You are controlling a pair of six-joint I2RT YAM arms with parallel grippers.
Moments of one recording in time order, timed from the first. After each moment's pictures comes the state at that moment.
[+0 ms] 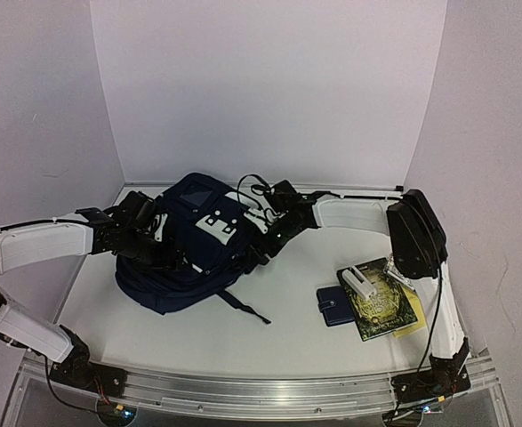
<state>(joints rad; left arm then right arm) -0.59 1.34 0.88 -0.50 0.12 -0.51 0.74 2.30 1.82 -0.51 -0.23 -0.23</state>
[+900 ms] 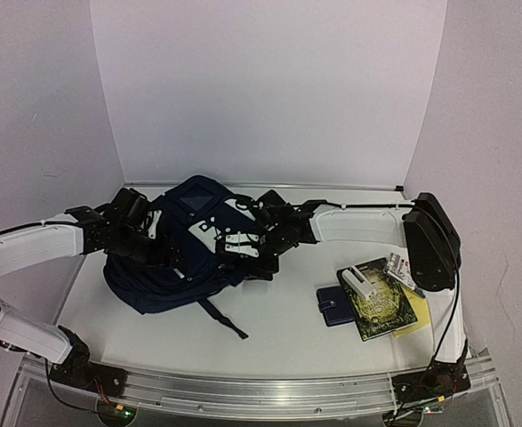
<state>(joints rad) -0.58 1.28 0.88 -0.54 0.13 -0.50 0.90 2.15 1.68 -0.50 -0.11 -0.77</state>
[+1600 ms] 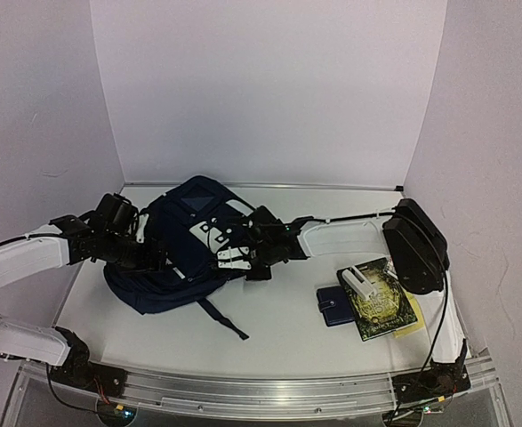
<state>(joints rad) -0.54 1.14 0.79 -0.54 0.17 -0.52 0.94 2.24 1.65 -0.31 -0.01 -0.93</state>
